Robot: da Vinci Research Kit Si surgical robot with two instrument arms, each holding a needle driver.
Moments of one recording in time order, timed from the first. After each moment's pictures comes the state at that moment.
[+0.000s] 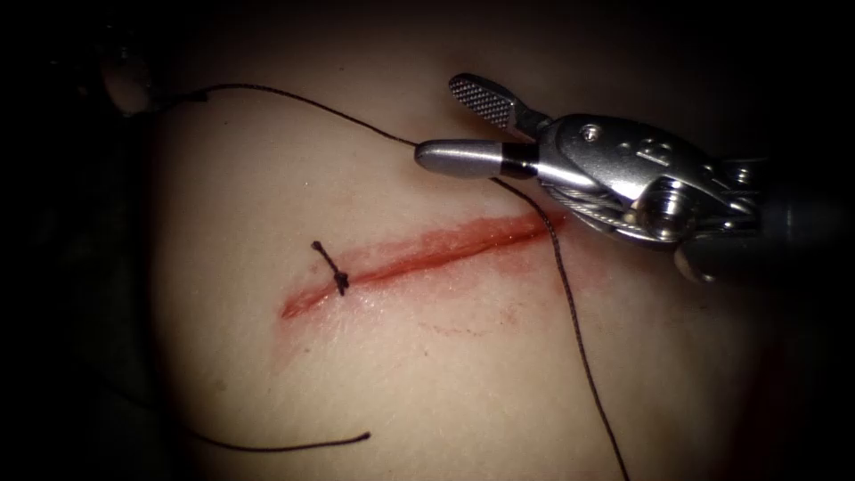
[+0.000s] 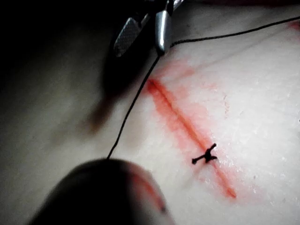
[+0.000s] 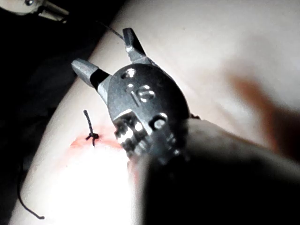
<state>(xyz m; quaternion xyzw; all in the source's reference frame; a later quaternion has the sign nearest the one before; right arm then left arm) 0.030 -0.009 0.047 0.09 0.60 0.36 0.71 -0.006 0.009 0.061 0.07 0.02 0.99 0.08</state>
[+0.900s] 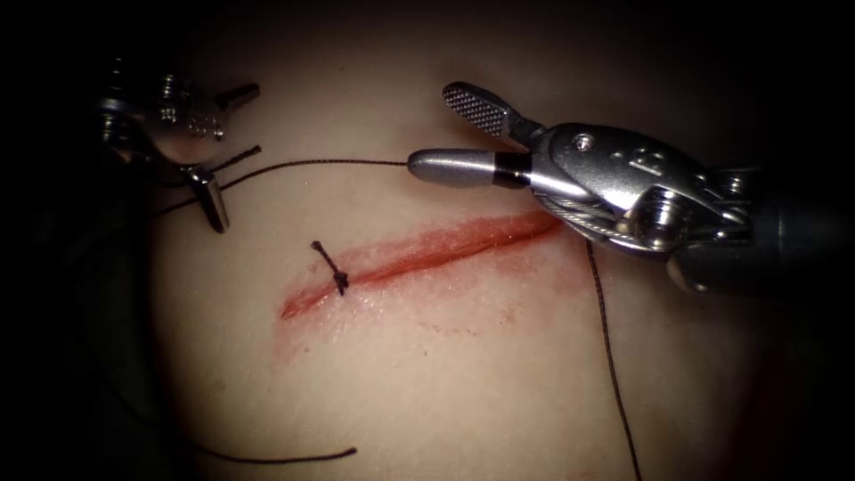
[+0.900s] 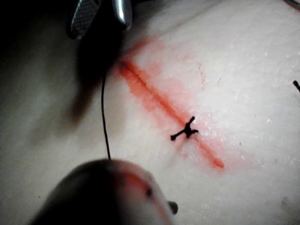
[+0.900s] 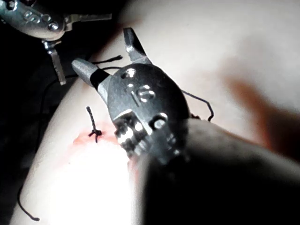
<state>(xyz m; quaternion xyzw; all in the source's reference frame) 0.030 -0.009 0.047 0.09 0.60 0.36 0.71 -0.010 0.008 0.063 -0.18 -0.11 0.98 0.00</state>
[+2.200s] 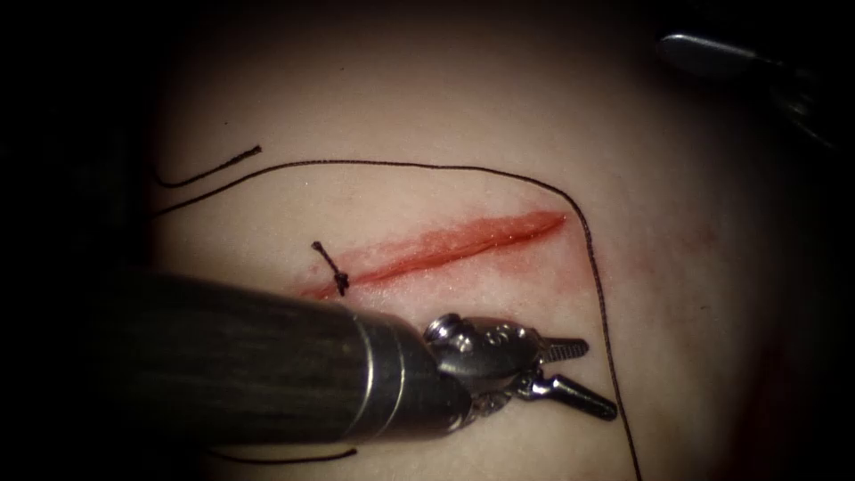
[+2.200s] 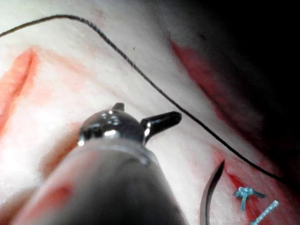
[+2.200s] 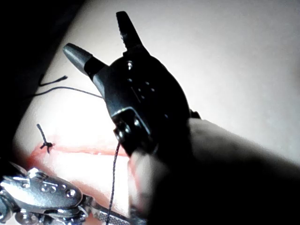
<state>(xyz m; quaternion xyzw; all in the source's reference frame) 0.016 -0.002 0.043 0.07 0.61 0.42 0.67 -0.037 -0.008 0.066 -0.47 -0.39 0.69 0.39</state>
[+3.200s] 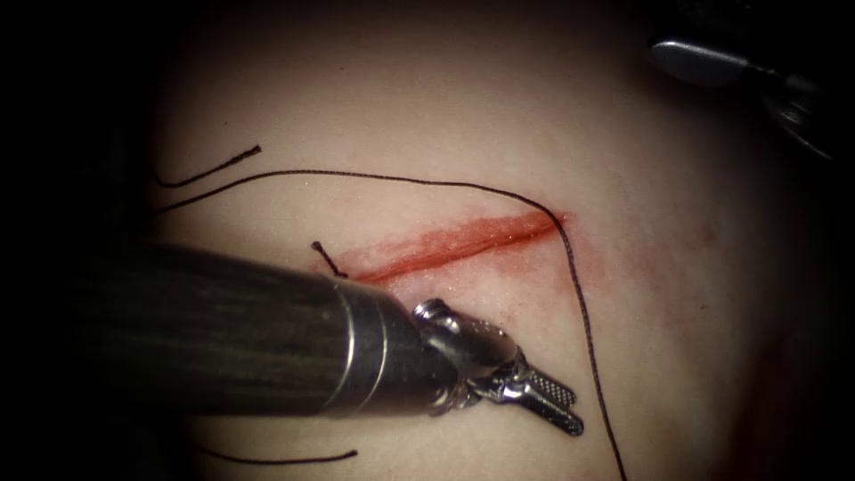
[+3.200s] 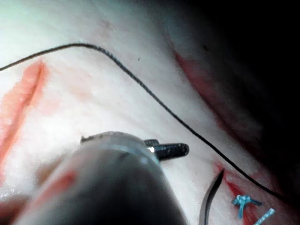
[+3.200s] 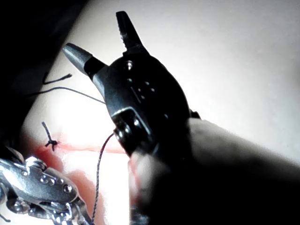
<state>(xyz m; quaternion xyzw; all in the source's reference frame) 0.017 -0.003 0.043 0.07 0.61 0.41 0.67 -0.035 -0.008 0.065 -0.38 -0.56 0.66 0.34</state>
